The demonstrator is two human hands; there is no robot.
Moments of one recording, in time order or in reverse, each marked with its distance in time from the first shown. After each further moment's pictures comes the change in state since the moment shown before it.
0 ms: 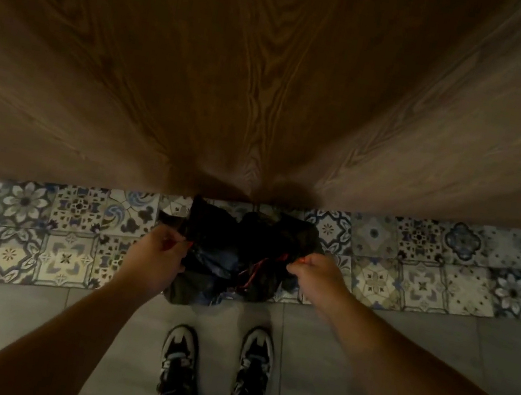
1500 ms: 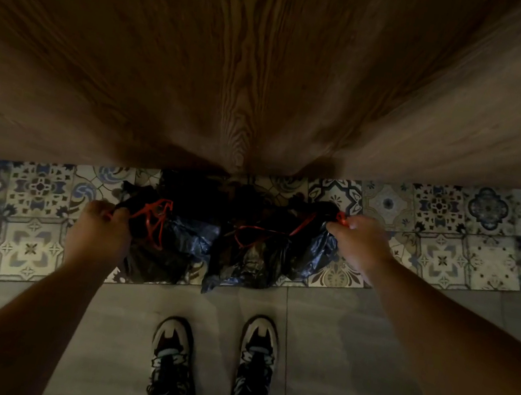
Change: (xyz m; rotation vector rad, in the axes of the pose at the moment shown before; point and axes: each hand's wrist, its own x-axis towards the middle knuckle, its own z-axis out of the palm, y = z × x) left_hand 0.132 -0.086 0.037 0.156 0.269 -0.106; right_hand 0.145 0.066 -0.020 -0.139 0.165 -0.069
